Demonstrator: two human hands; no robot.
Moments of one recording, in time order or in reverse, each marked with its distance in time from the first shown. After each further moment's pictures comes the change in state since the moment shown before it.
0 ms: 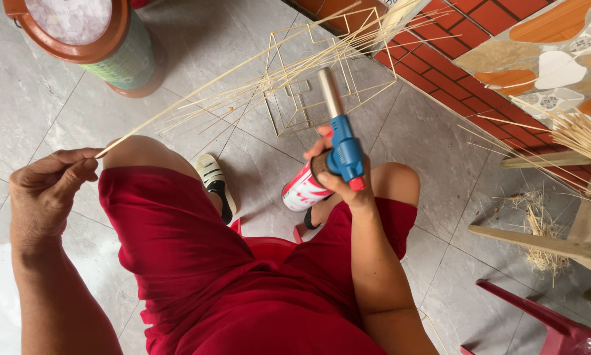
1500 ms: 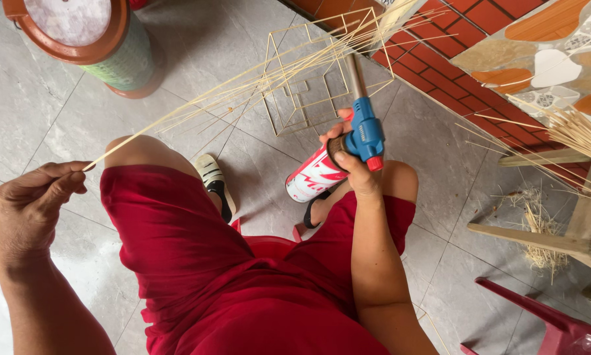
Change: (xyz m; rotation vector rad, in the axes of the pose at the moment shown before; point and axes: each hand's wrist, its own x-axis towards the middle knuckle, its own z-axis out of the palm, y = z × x) left_hand -0.018 -0.009 -0.022 0.066 0.009 -0.018; right_hand 0.012 0.000 -0.017 0.099 0.157 -0.044
